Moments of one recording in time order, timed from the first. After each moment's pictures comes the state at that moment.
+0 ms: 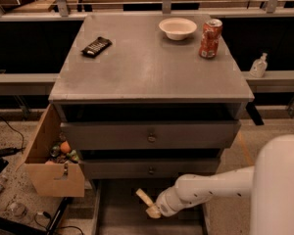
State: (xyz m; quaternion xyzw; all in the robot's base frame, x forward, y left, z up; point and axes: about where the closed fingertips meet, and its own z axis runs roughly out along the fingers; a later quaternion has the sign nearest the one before) arm 0.441 -0.022 0.340 -0.38 0.88 0.25 0.13
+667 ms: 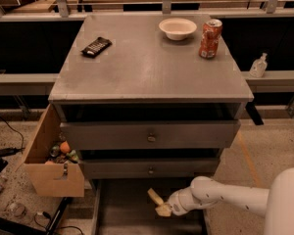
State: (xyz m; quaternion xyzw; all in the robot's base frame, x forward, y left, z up) arm 0.466 -0.062 0.277 -0.36 0.87 0.31 0.15
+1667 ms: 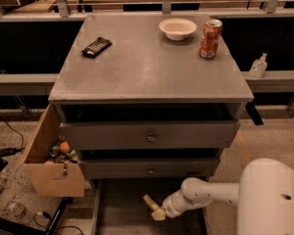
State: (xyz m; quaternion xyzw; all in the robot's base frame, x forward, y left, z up) arm 0.461 -0.047 0.223 -0.35 0.88 0.31 0.09
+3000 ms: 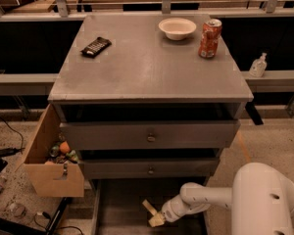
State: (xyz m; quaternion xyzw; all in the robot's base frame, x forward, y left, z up) arm 0.454 -0.043 0.186 -0.33 0.88 0.32 0.08
